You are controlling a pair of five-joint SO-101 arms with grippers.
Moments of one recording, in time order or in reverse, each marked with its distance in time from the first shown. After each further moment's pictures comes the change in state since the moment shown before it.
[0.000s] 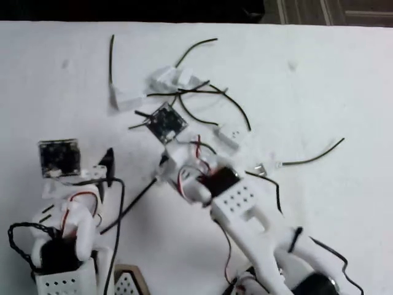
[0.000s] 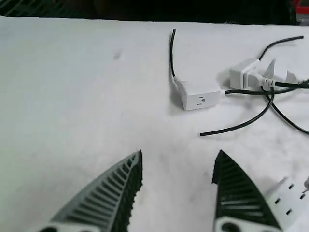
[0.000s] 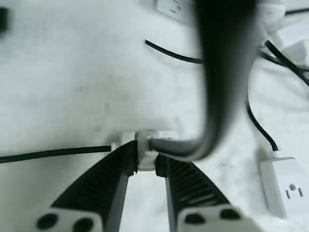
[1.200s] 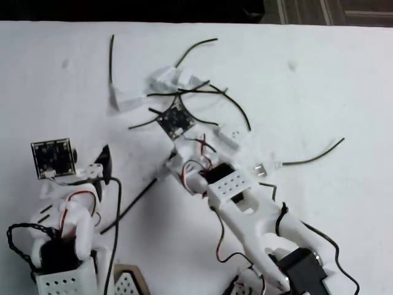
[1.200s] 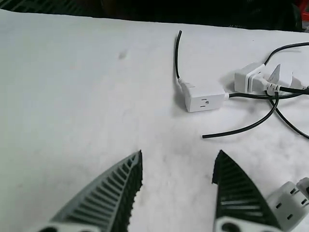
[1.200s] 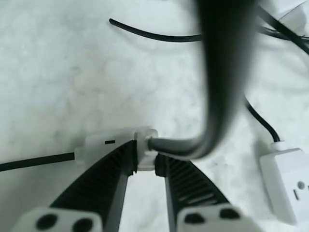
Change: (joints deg) left arm -0.6 0.0 0.4 -0.6 1.0; right arm 3.8 10.0 4.6 -13.9 0.1
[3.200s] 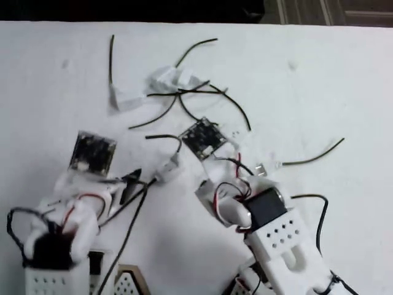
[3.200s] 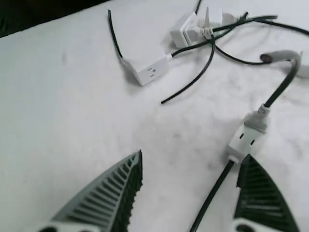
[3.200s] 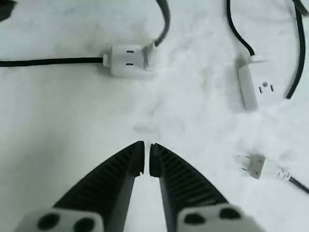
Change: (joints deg) left arm 12.1 13.1 -16.4 16.0 -15.5; right arm 2.9 -37.1 -2.3 49.9 1.4
